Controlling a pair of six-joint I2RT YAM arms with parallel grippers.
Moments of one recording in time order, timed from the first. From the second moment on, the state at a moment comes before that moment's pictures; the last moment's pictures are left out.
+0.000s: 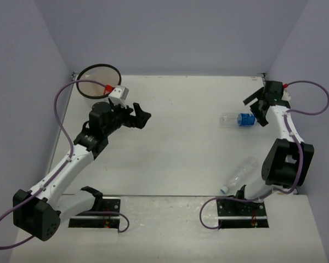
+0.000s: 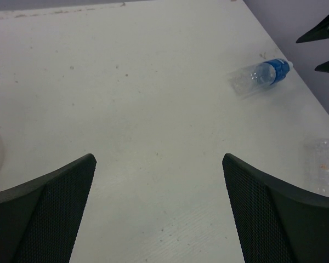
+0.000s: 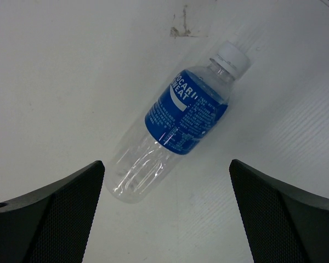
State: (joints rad) left arm -0.41 1.07 0.84 -0.02 0.20 -0.30; right arm -0.22 1.57 1.24 -0.56 0.14 0.75
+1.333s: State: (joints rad) left arm -0.41 0.93 0.79 0.00 0.15 -0.29; right arm -0.12 1.84 1.38 -0.66 0.19 1.00
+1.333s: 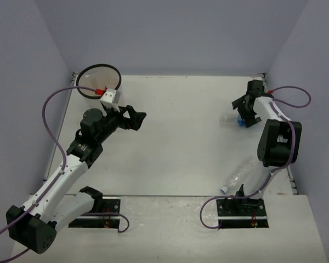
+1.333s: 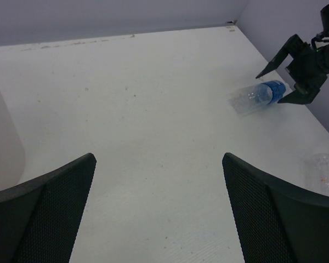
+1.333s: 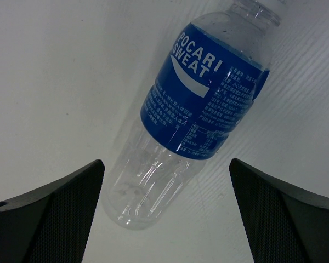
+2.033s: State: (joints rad) left arm -0.41 0.92 0.79 -0.01 0.11 -0.29; right arm -0.12 1.91 1.38 -0.63 0.20 1.00
